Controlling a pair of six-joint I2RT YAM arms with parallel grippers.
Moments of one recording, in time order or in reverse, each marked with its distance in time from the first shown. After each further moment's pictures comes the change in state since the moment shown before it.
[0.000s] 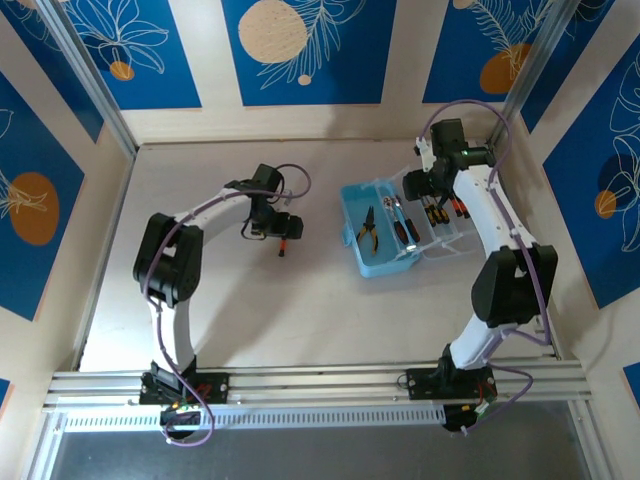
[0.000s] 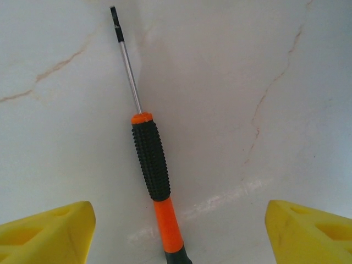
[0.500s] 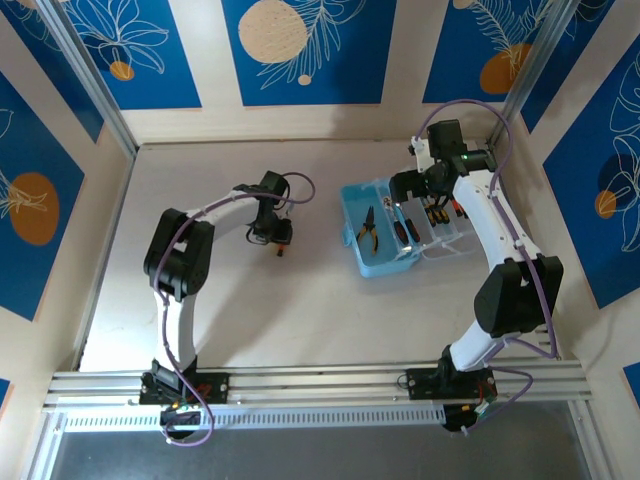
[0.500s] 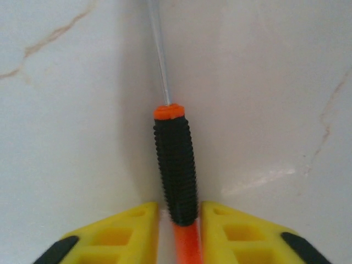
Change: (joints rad) left arm -0.016 0.073 0.016 -0.026 -0.089 0.007; right arm 0.029 -0.048 -0.022 -0.006 -0.072 0.051
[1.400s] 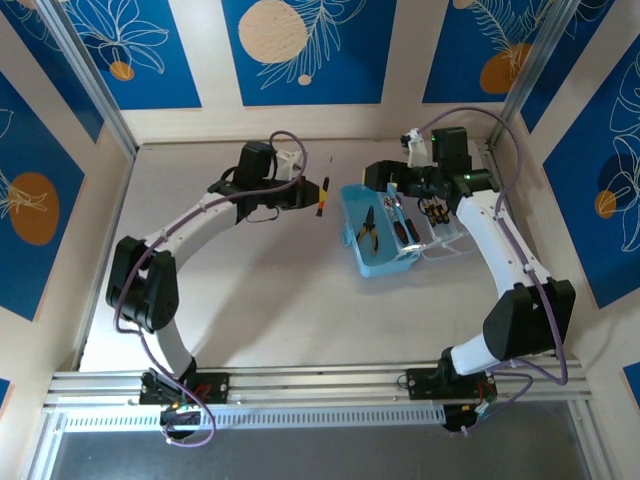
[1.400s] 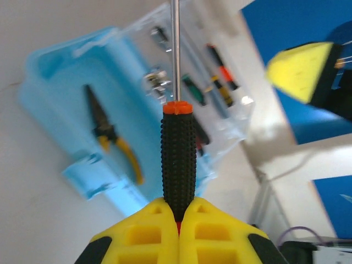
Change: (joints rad) left arm -0.022 -0.312 -0.094 0.543 0.643 -0.359; right arm 0.054 -0.144 -0.174 0.346 -0.554 0.365
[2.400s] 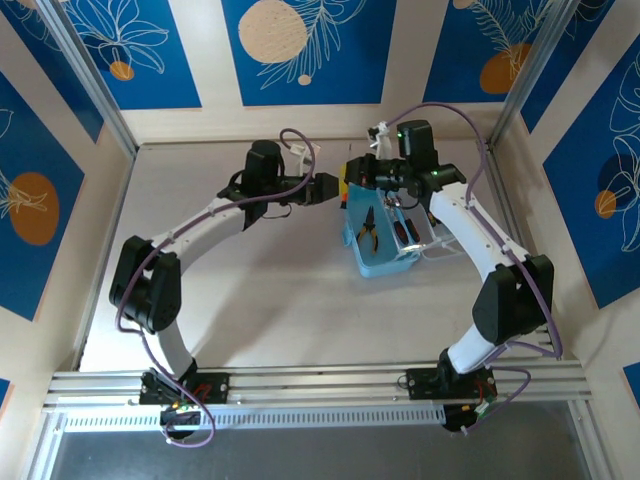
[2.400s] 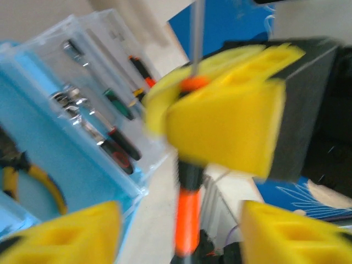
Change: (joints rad) left arm -0.050 0.005 -0.012 0.191 0.077 -0.132; right arm 0.093 0.116 0.059 0.153 -0.053 0.171
